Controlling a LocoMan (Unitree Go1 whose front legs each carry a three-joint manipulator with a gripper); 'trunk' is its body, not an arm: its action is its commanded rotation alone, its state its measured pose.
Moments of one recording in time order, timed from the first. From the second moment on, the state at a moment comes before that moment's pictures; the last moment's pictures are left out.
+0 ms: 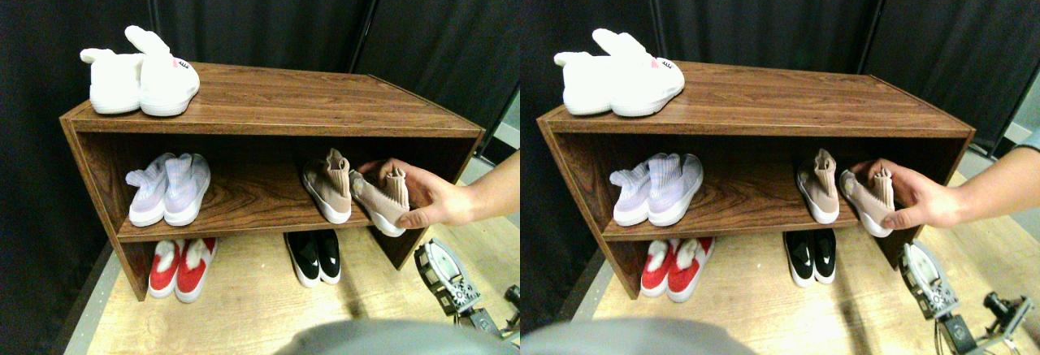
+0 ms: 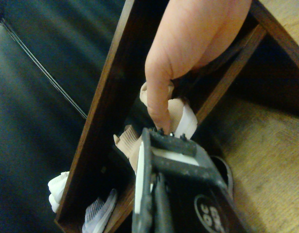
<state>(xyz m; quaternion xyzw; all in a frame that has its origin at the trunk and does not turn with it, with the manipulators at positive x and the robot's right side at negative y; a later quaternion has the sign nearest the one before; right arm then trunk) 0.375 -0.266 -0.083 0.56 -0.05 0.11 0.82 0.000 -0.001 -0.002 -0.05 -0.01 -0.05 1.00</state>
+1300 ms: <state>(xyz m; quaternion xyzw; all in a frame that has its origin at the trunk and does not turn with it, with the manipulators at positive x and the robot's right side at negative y) 0.385 -0.260 -0.086 0.58 -0.05 0.09 0.81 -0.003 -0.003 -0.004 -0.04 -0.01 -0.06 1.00</state>
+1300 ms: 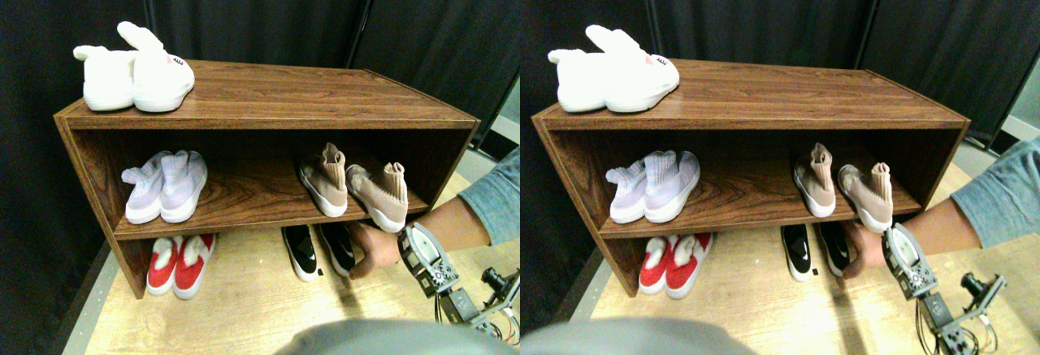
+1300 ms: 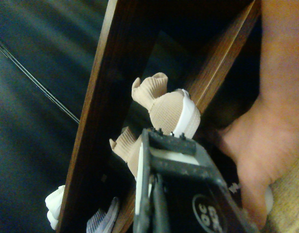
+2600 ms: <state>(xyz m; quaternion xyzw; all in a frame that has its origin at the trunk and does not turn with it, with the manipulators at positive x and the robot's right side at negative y) 0.417 -0.255 -0.068 0.55 0.00 0.07 0.83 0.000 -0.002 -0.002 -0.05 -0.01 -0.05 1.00</state>
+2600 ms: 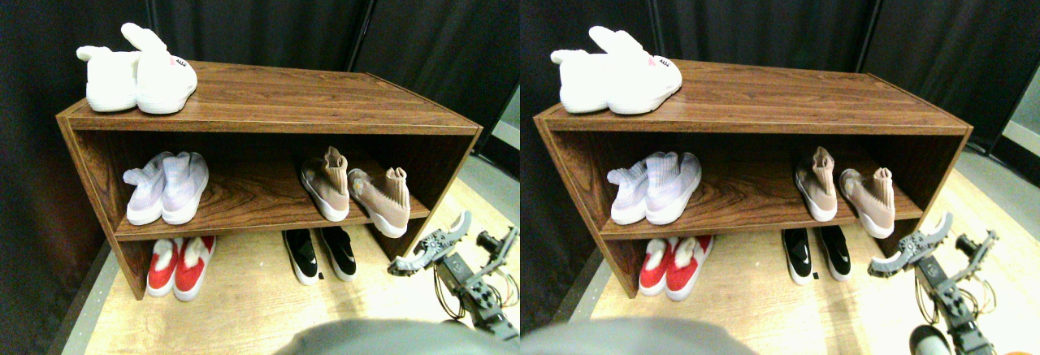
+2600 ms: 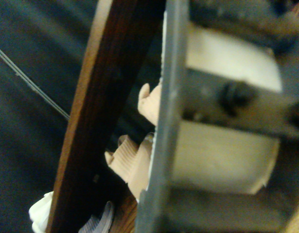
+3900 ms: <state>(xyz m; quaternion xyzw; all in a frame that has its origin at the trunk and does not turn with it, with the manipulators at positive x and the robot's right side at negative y) 0.438 -0.251 -0.094 0.58 0.03 0.02 0.81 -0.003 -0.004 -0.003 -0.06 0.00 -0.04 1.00</state>
